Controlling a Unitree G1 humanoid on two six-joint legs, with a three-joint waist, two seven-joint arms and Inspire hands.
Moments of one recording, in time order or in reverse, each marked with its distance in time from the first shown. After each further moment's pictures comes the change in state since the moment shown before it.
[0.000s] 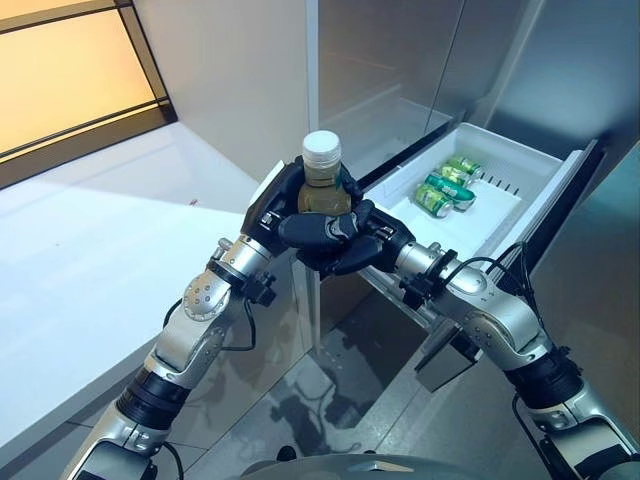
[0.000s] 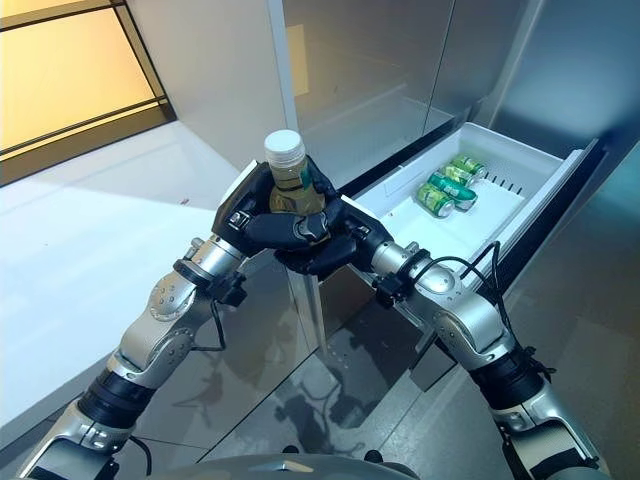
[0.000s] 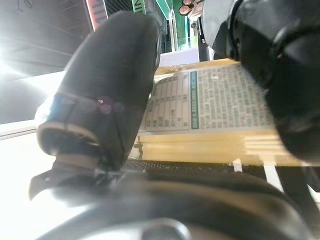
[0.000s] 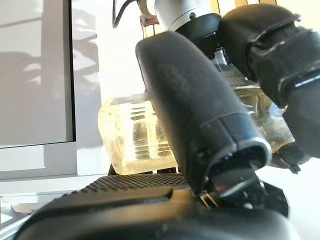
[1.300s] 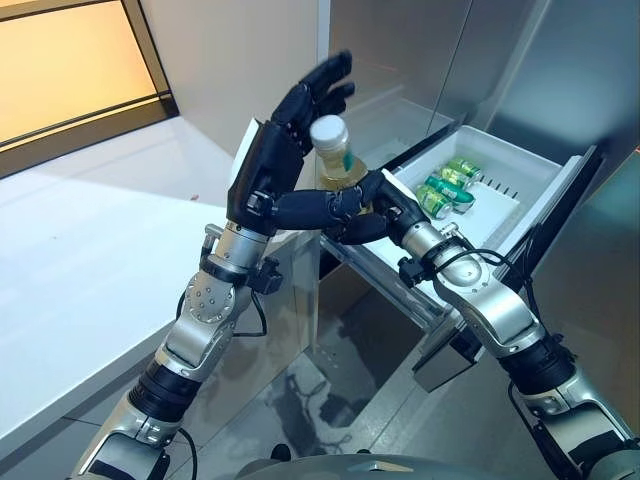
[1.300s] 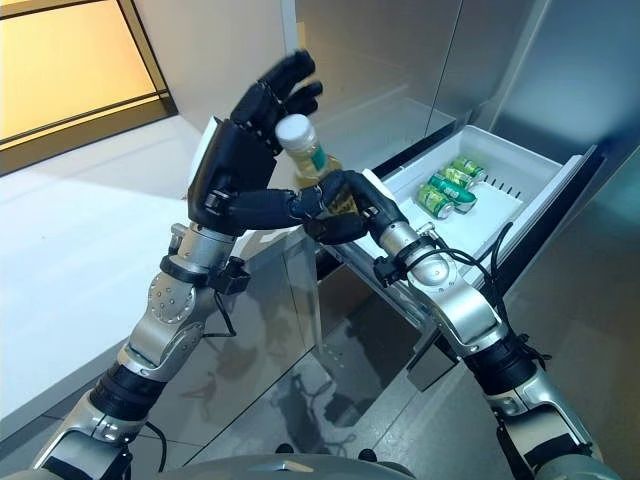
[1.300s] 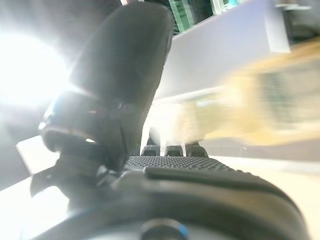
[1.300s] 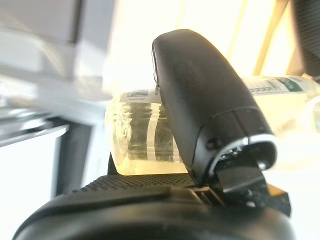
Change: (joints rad) left arm -0.047 -0.083 0.006 -0.068 0.150 -0.252 0.172; right arm -0.067 0.019 0.009 0.122 -0.324 -0.038 -0.262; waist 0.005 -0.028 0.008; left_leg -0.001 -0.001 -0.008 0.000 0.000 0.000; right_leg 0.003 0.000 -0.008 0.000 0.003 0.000
